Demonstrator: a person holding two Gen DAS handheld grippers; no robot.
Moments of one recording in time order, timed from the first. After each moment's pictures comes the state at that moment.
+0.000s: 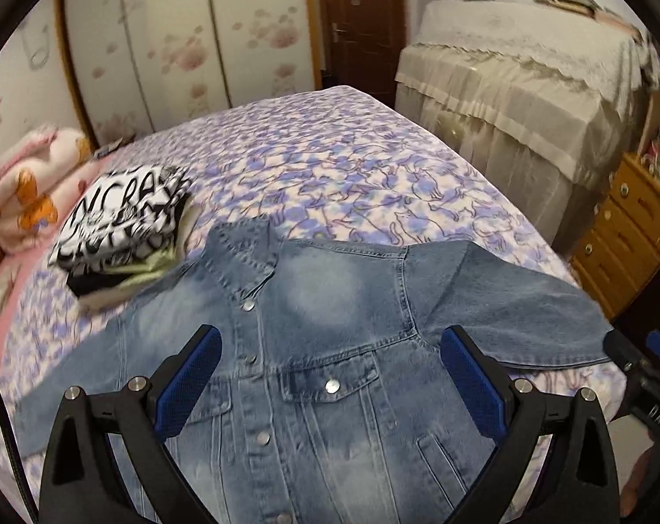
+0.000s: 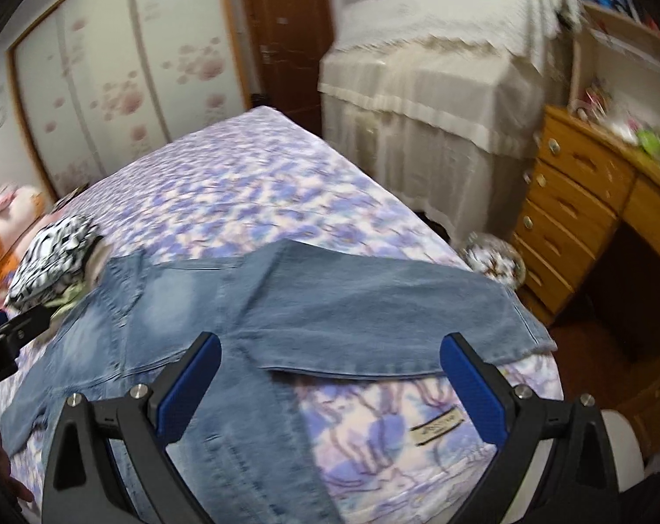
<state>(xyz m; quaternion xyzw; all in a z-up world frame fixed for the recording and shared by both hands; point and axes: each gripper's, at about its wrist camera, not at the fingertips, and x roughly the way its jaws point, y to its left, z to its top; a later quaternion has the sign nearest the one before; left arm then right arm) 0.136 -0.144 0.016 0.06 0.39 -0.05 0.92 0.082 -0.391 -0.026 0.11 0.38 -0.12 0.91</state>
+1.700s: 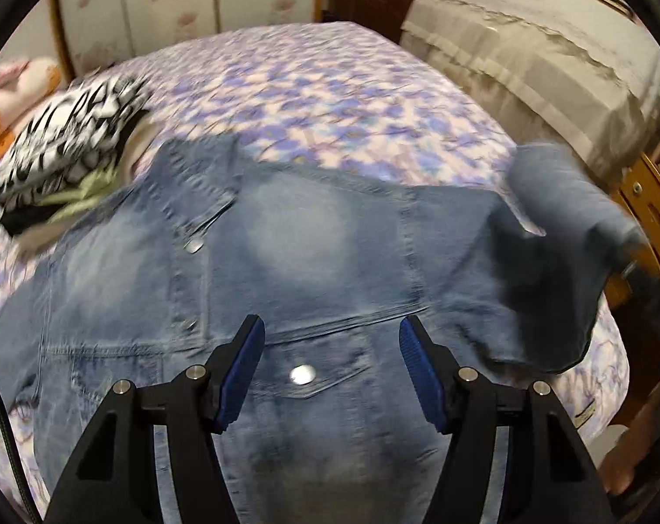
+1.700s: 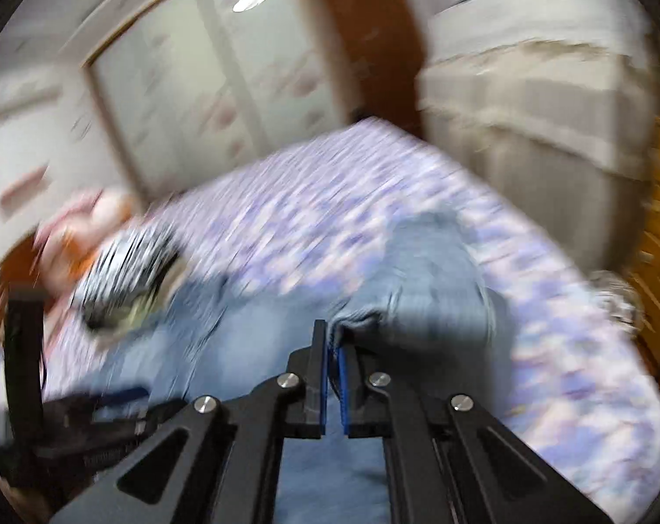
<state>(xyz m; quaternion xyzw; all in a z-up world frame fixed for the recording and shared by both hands) 0.201 -0.127 -0.091 -0.02 0.49 -0.07 0.87 0.166 -0.343 -0.072 0.12 0.34 0.09 0.93</state>
